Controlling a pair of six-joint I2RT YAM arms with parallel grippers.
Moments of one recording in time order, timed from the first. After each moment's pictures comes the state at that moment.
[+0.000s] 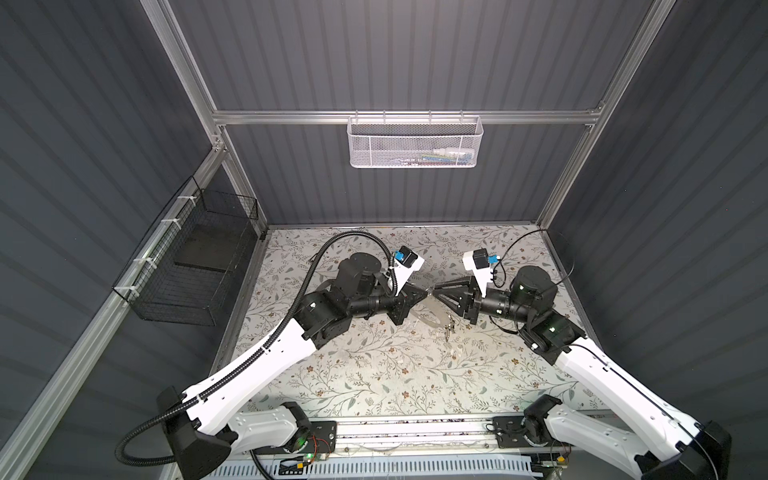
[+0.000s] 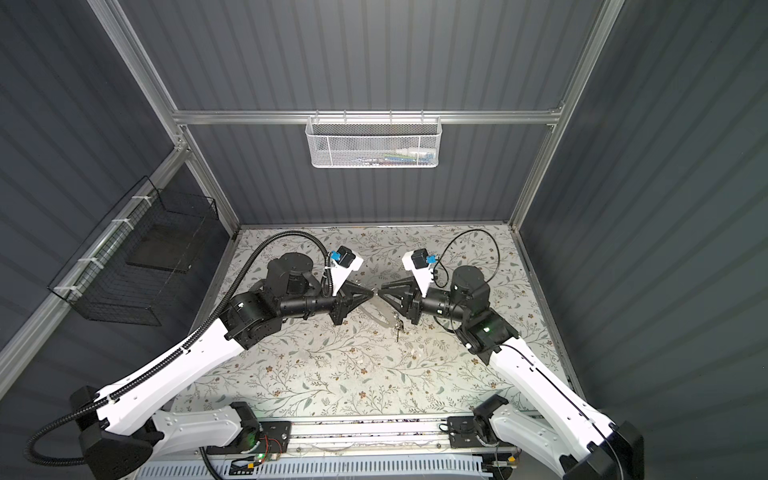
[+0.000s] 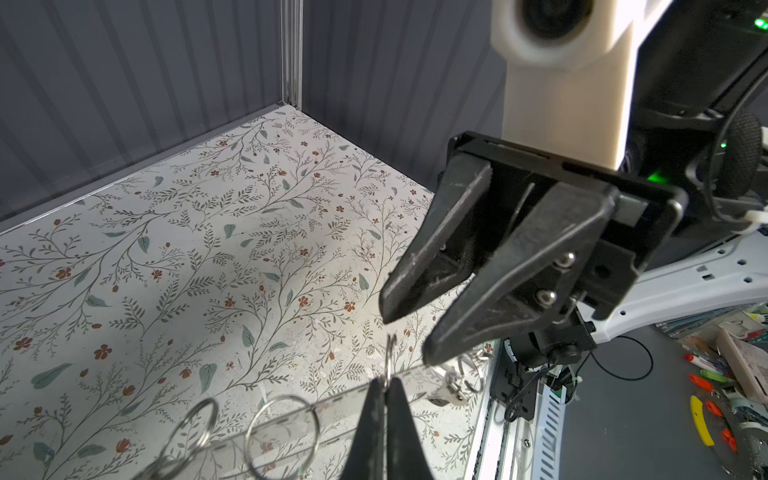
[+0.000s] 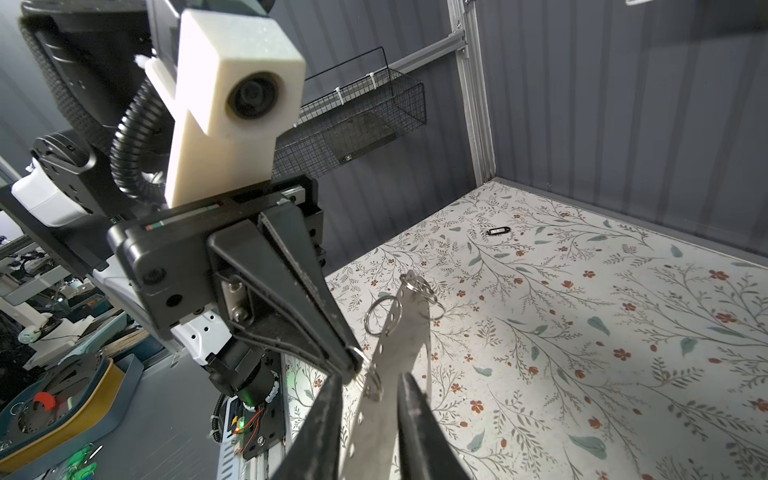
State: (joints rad) left arm -0.86 1.20 1.24 -0.46 0.34 -0.12; right arm 0.53 0.97 0.82 0.05 -0.72 0.26
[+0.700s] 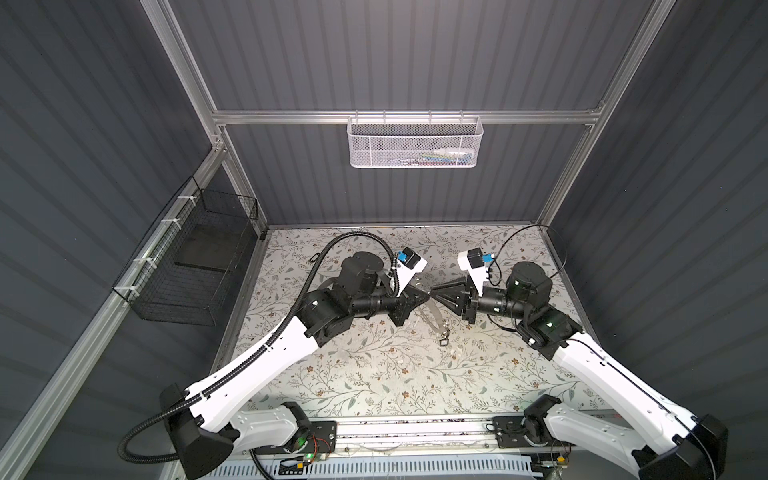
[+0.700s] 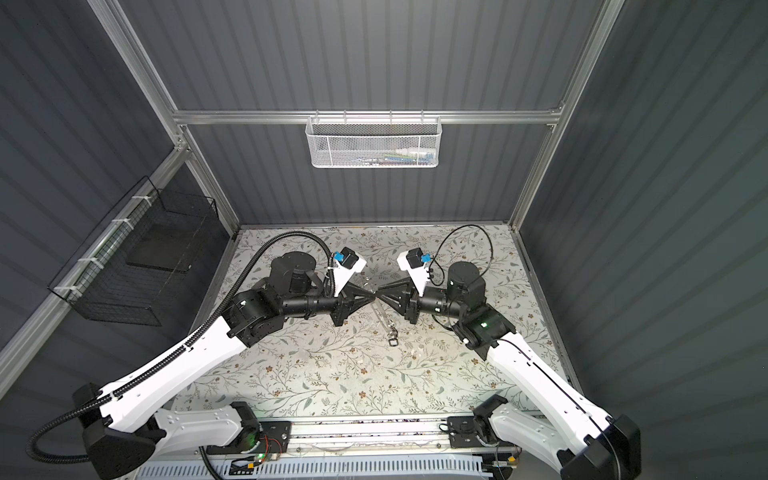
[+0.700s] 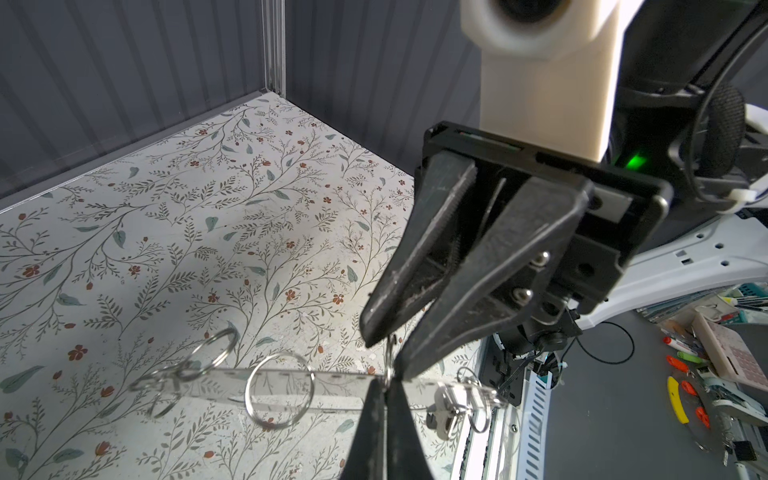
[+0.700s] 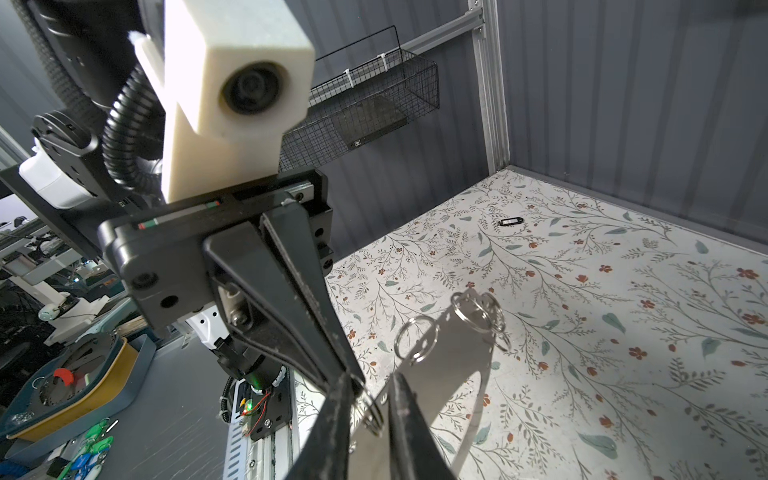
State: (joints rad) left arm -0.86 1.22 1.26 -0.48 0.38 -0.11; right arm 0.54 1.00 0.86 0.00 -0.76 0.23
